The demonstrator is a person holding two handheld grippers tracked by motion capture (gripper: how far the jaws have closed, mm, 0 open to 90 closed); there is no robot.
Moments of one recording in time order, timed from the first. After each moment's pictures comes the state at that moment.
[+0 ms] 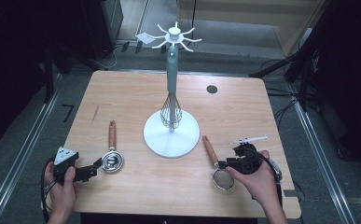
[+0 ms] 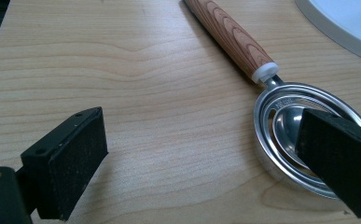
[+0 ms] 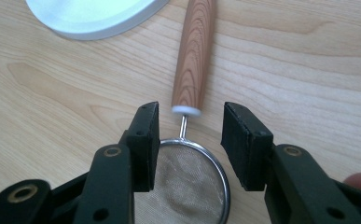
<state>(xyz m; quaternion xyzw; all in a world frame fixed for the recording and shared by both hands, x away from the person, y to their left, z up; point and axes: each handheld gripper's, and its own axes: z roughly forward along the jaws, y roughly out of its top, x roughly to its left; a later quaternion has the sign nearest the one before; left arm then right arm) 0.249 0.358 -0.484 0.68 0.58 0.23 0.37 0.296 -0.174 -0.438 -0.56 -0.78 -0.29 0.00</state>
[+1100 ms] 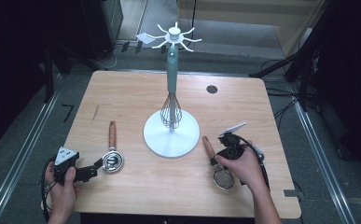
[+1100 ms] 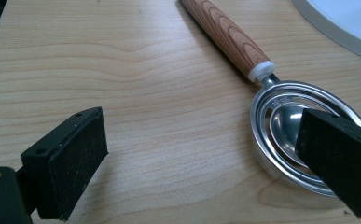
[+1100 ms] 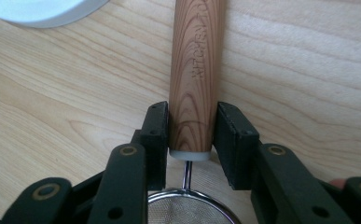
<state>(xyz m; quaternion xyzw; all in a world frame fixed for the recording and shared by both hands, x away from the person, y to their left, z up) 0.248 0.356 -0.484 0.69 0.58 0.24 0.37 0.348 -0.145 -0.465 -0.58 -0.79 -0.17 0.09</state>
